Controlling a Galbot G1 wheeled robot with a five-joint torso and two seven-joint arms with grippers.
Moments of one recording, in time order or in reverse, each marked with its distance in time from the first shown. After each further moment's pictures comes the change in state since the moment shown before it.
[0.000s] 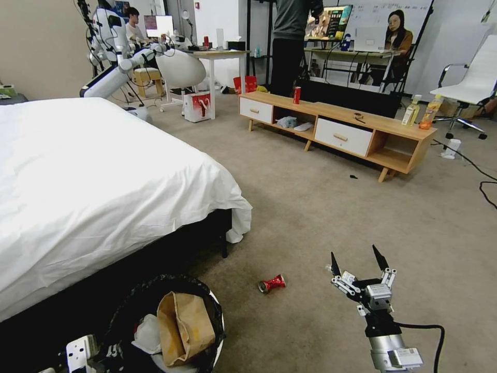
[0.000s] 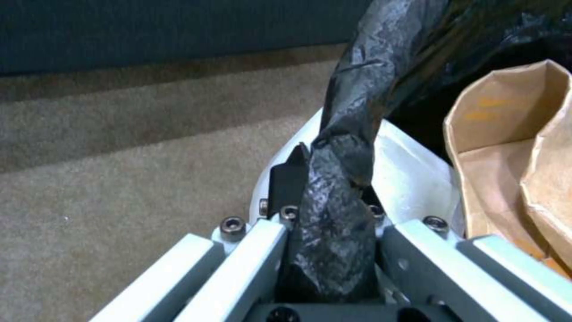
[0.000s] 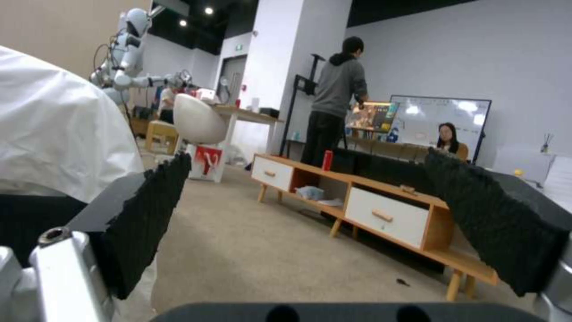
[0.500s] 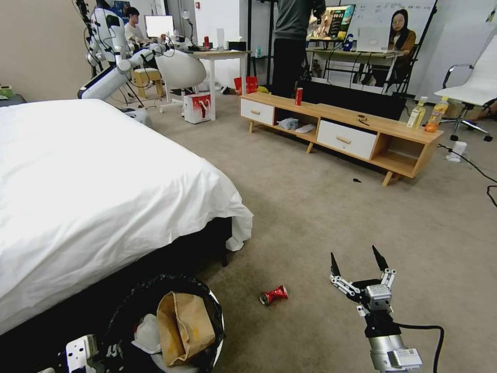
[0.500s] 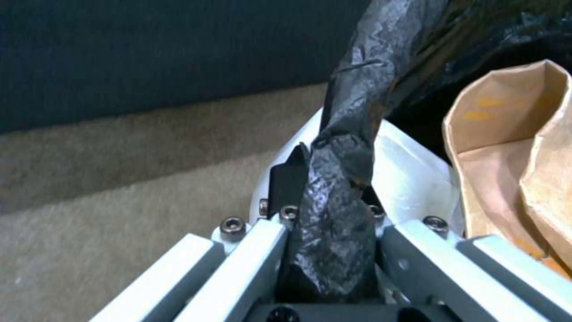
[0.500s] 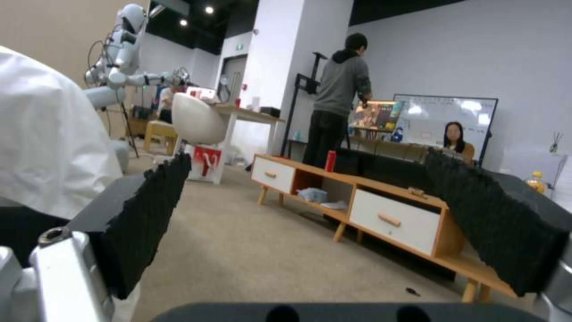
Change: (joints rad) left arm -0.002 0.000 -0.001 0.001 -0.001 0.001 -0.001; right arm 0.000 0.002 0.000 -0.004 -0.001 0.005 -0.001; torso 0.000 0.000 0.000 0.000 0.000
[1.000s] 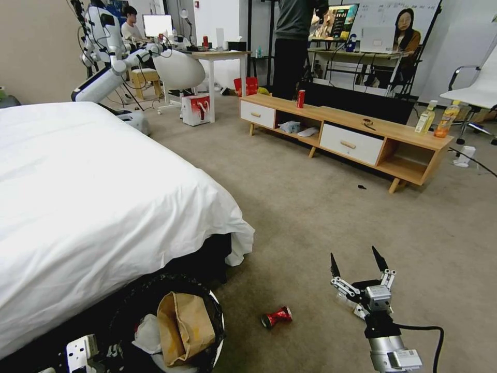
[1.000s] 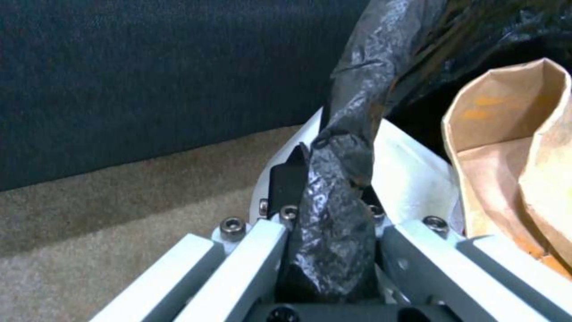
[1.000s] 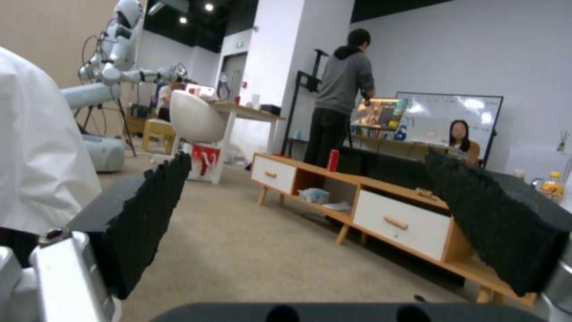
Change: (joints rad) left arm 0.000 0.000 0.002 0.001 0.000 0.000 0.000; right arm -0.003 -0.001 -0.004 -0.001 0.001 0.003 0.001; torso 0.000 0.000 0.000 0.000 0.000
